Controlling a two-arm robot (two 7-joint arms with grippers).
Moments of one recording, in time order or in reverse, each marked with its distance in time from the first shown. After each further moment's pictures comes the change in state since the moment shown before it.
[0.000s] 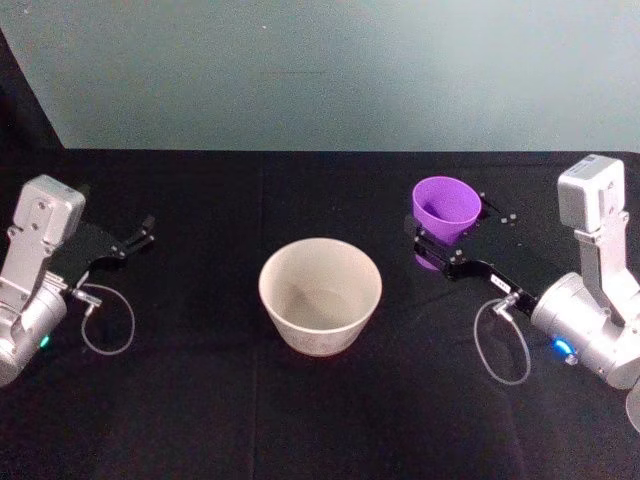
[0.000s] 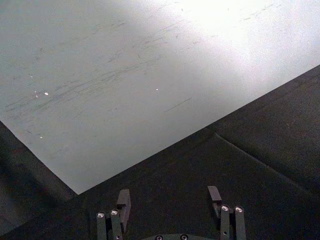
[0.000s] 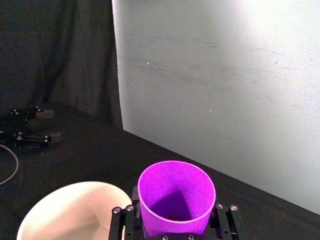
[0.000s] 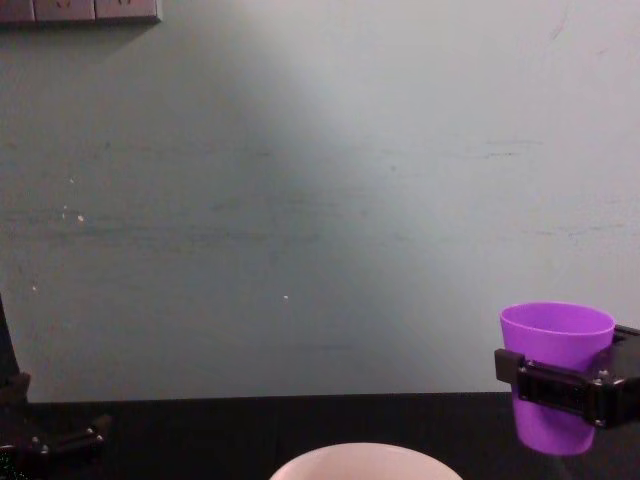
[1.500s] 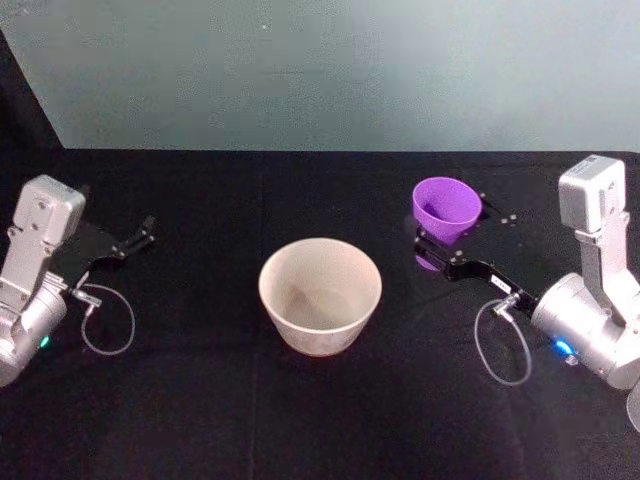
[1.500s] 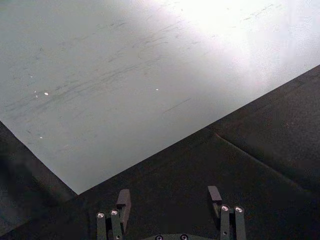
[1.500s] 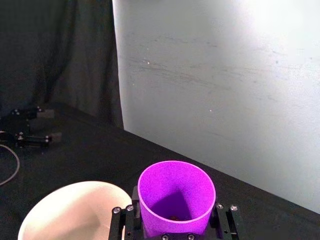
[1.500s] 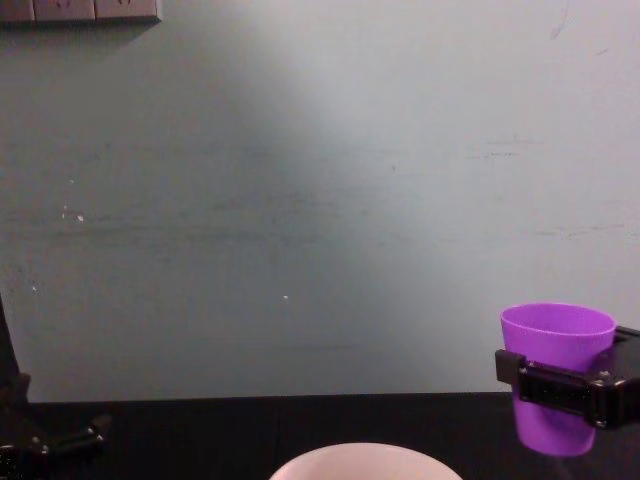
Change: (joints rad) left arm 0.000 0.000 0.000 0.000 0.000 0.000 0.000; right arm -0.001 0.003 -0.001 0.000 0.005 -0.001 0.001
